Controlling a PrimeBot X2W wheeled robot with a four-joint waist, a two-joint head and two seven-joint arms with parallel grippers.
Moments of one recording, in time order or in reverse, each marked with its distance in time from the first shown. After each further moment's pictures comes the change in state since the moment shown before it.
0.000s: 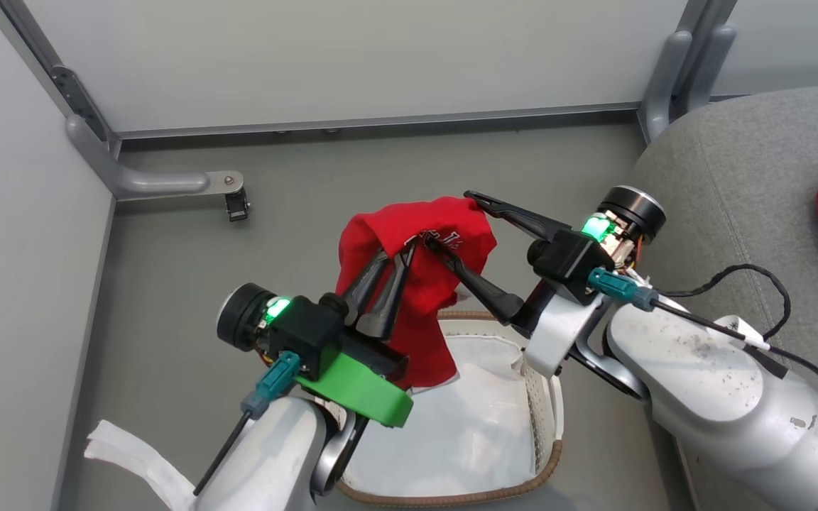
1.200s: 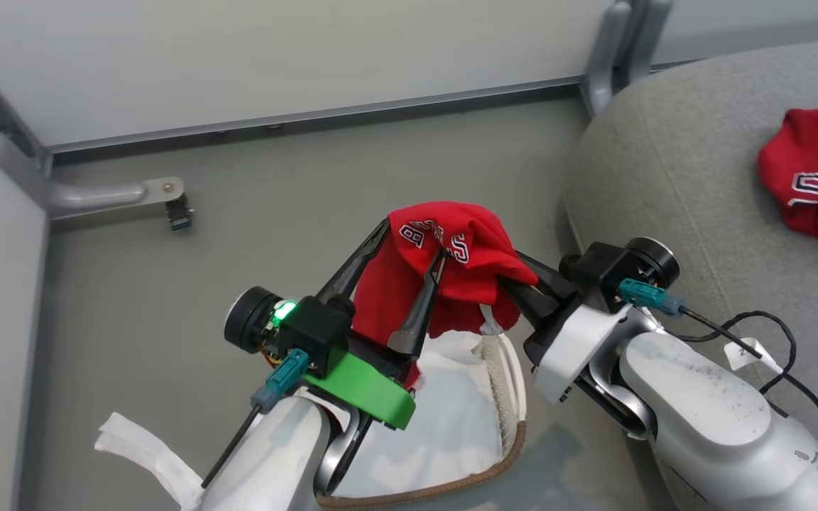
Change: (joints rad) left arm -0.014 0.000 -0.030 0.045 -0.014 -0.001 -0.002; right arm 0.115 0.029 -0.072 0.051 0.148 0.000 0.000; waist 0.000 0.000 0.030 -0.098
